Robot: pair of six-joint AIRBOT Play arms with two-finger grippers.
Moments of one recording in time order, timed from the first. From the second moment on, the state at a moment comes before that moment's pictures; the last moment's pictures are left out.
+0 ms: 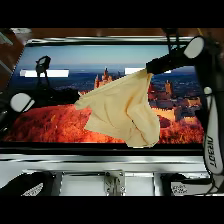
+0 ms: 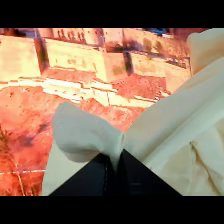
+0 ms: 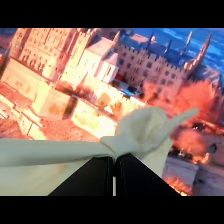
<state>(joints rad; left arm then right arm) -0.37 -1.07 1.10 1.37 -0.89 -1.86 0.13 -1.56 1.76 -1.34 1.18 1.33</state>
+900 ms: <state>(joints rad) -0.03 -1.38 1.06 1.07 -1.19 -1.64 -0.23 -1.53 1.72 -1.38 1.55 1.39</state>
